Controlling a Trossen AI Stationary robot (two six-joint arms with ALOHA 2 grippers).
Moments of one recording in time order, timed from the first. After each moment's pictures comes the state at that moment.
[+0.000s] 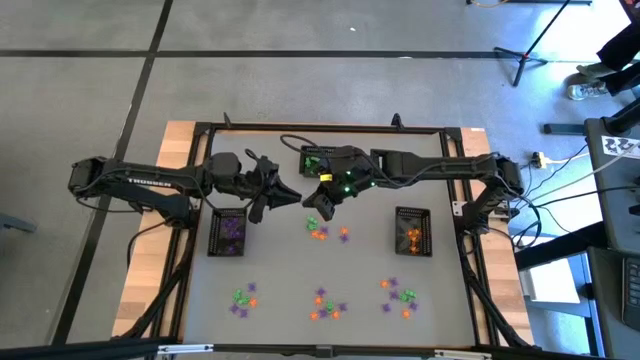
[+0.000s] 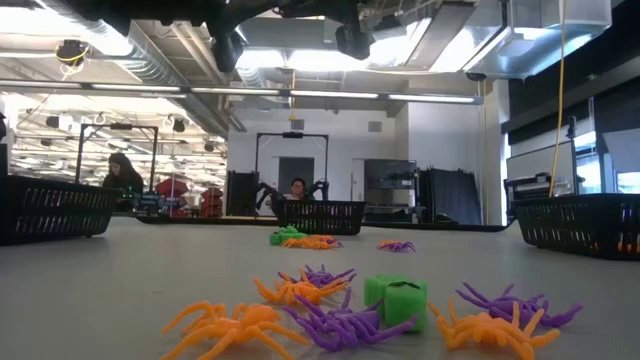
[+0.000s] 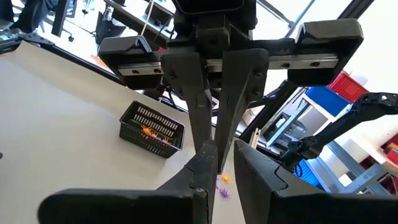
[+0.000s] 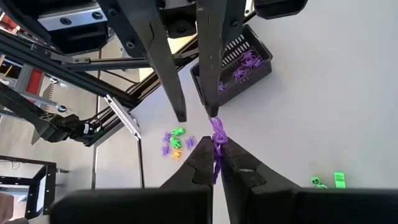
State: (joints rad) left arm 0.10 1.07 0.65 0.36 0.23 -0.54; right arm -0.03 1.72 1.58 -0.42 -0.26 0.64
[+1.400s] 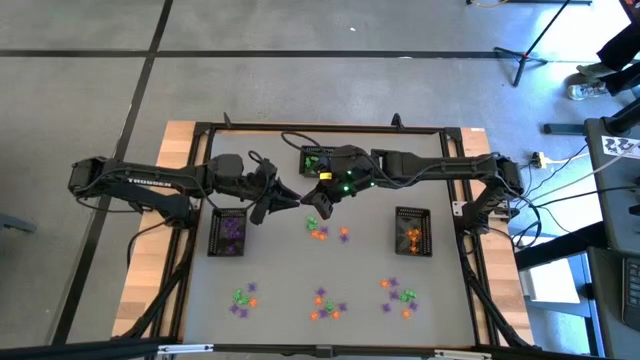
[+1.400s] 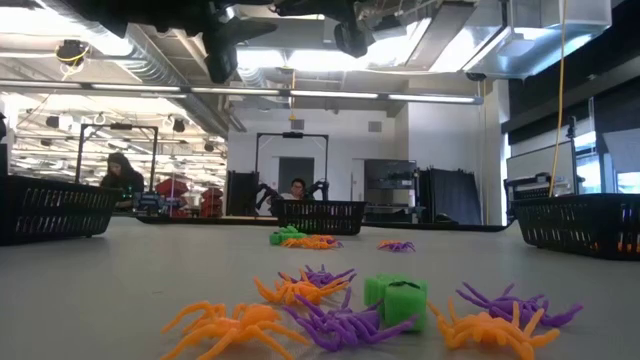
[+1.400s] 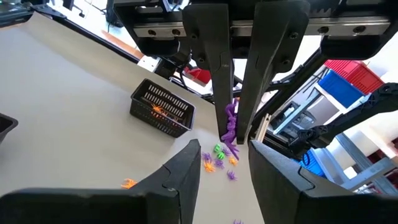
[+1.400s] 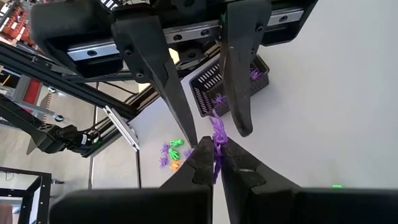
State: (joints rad) left arm 0.10 1.07 0.65 0.26 0.22 -0.55; right arm -0.03 1.72 1.58 -0.39 -0.23 0.65
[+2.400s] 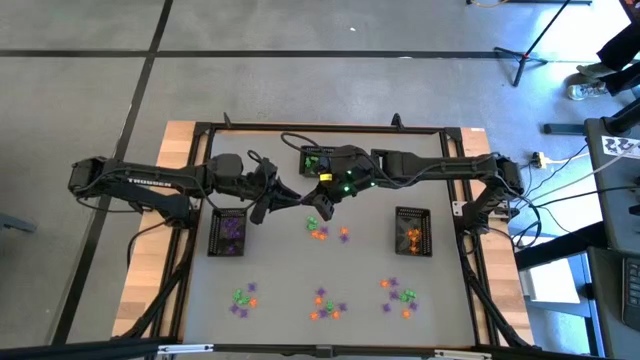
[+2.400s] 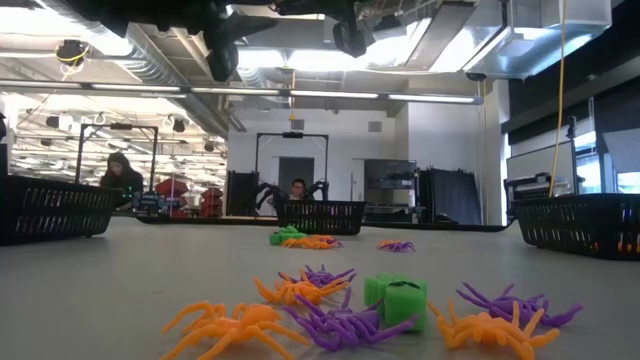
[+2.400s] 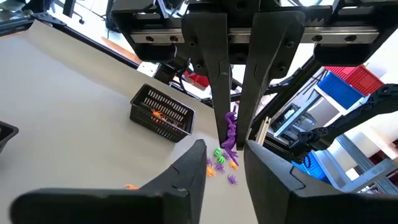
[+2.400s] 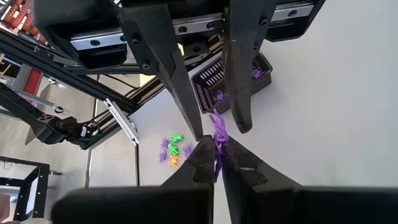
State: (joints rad) left arm 0.10 1.07 0.64 0.28 0.21 -0.54; right arm -0.03 1.72 1.58 -0.39 -0.24 0.61
